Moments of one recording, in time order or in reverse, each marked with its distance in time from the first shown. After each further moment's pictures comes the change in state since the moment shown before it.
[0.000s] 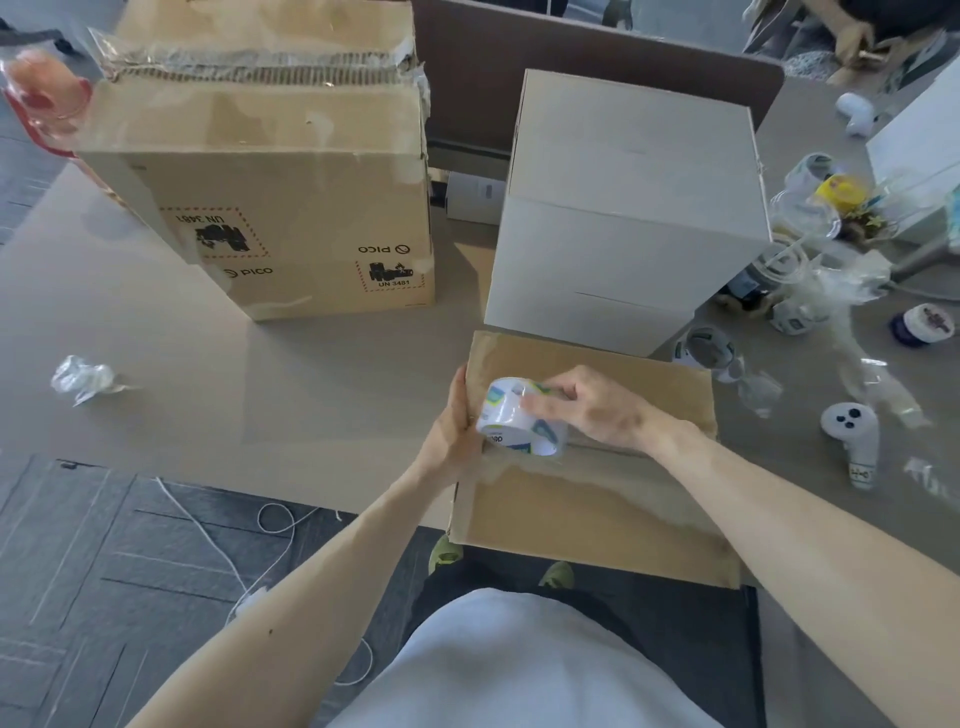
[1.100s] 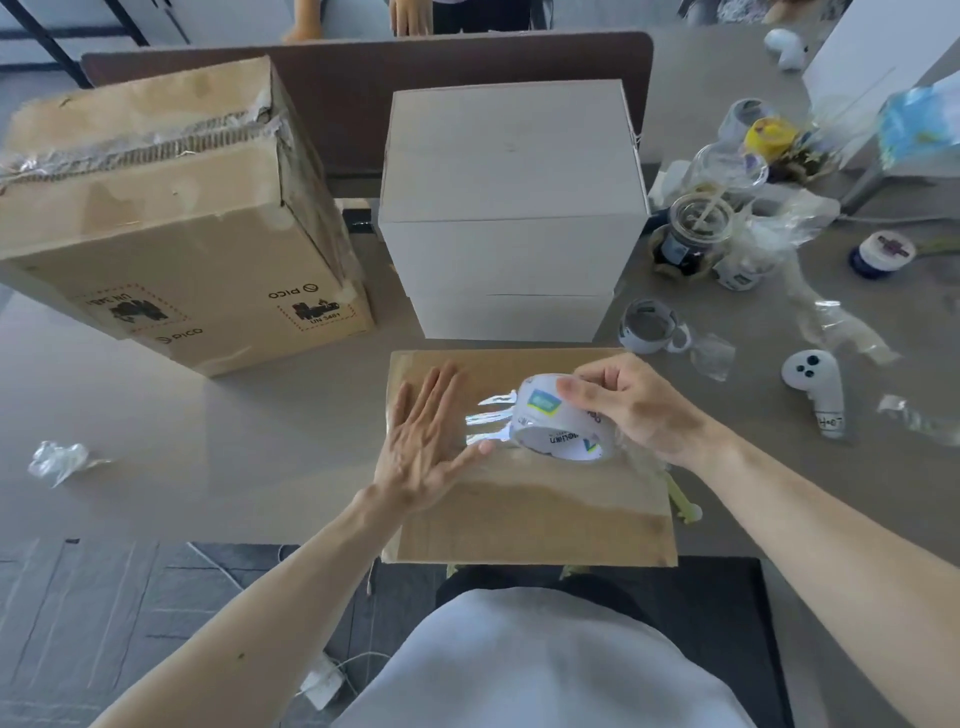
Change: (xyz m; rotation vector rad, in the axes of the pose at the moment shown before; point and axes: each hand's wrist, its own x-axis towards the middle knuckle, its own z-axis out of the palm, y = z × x) left_hand -0.001 0.040 0.040 0.942 0.108 0.462; right_hand -0.091 0.051 -0.066 0.398 0.202 -0.074
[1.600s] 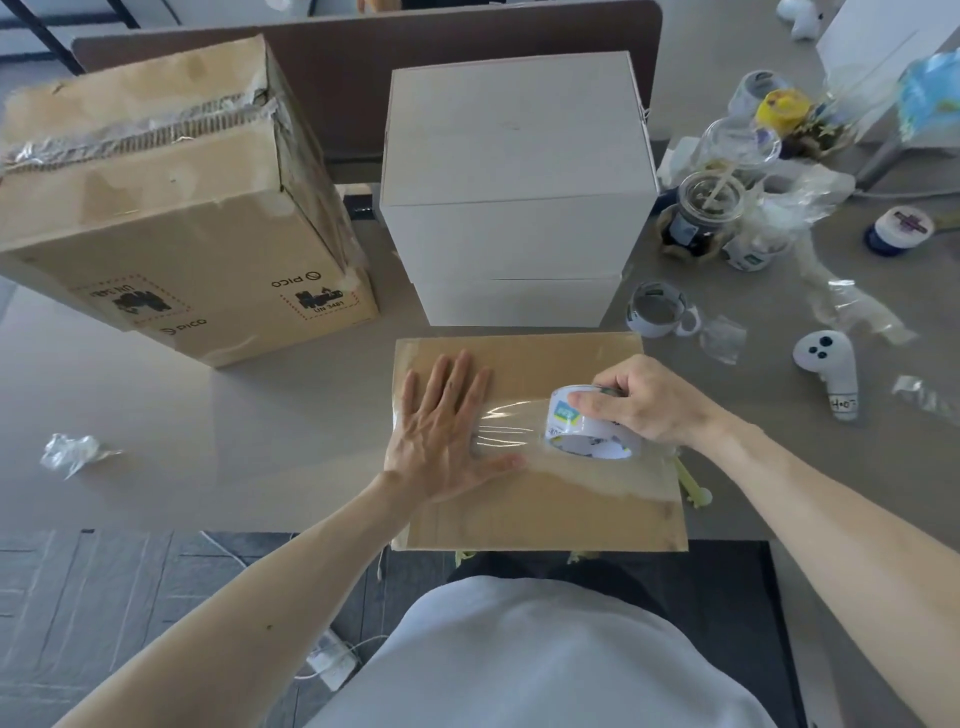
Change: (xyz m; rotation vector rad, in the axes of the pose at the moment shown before) left_hand 0.002 0.007 0.008 0.339 -0.123 -0.008; right_hand -0.001 0.023 -0.012 -0.354 -0.001 0.074
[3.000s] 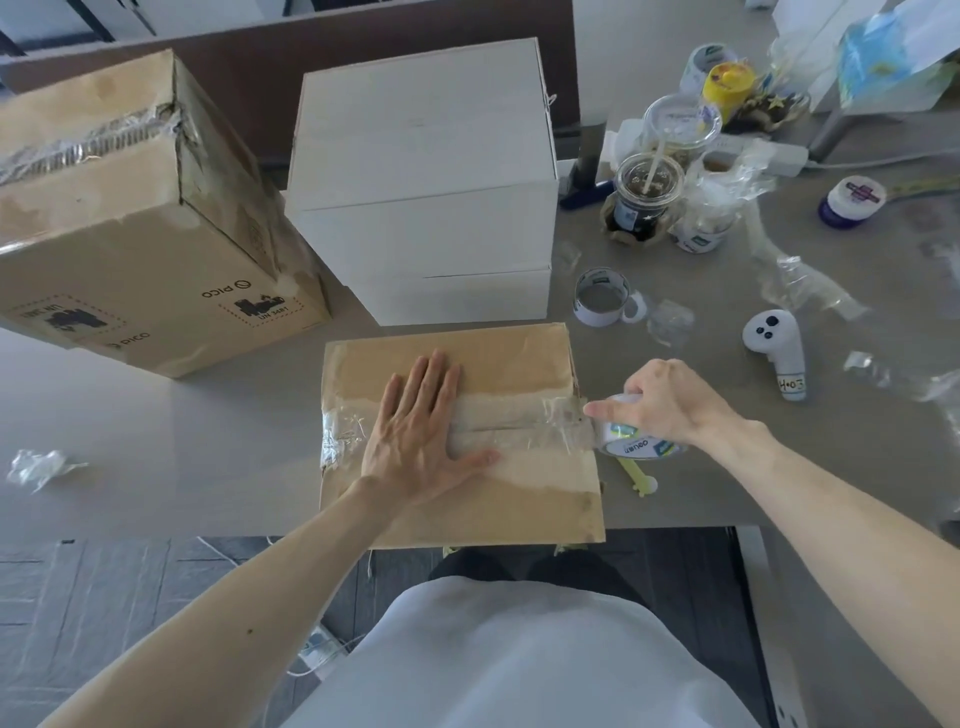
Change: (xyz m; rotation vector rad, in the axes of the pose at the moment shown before) left_hand 0.015 0.062 0.003 0.043 -0.029 -0.022; right_hand -0.031 0.115 -0.052 -0.372 0.169 0.107
